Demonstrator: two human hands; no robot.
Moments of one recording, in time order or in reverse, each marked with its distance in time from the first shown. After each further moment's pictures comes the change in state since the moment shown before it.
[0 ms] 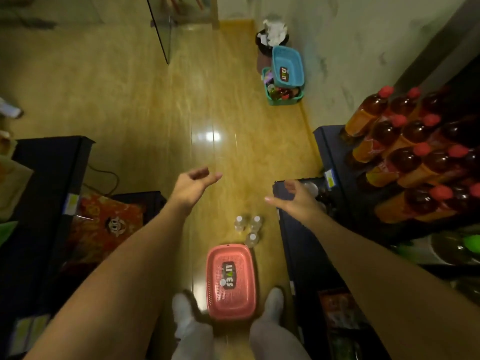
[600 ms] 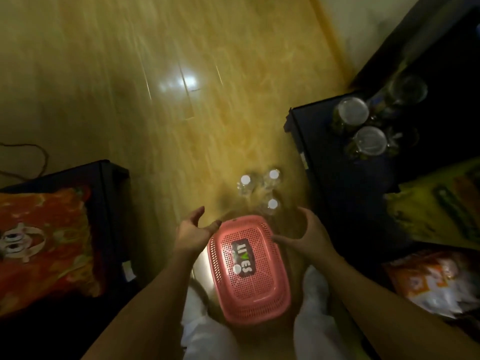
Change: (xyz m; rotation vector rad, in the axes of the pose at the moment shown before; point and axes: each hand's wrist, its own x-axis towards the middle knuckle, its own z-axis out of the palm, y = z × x) left_hand 0.188 -0.397 0.066 0.275 -0.100 -0.275; right_hand 0.138 0.303 0.239 0.117 0.026 0.337
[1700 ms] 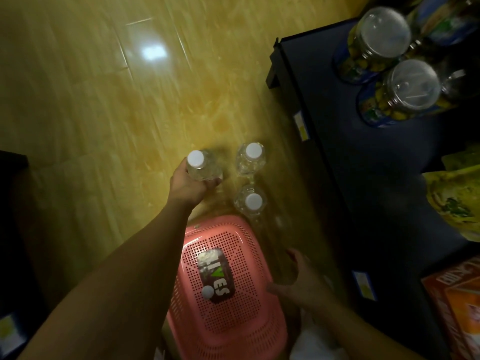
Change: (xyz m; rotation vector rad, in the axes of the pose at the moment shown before) left_hand 0.244 -0.043 0.153 -0.091 0.005 0.149; right_hand 0.117 0.199 0.066 -0.125 -0.151 0.222
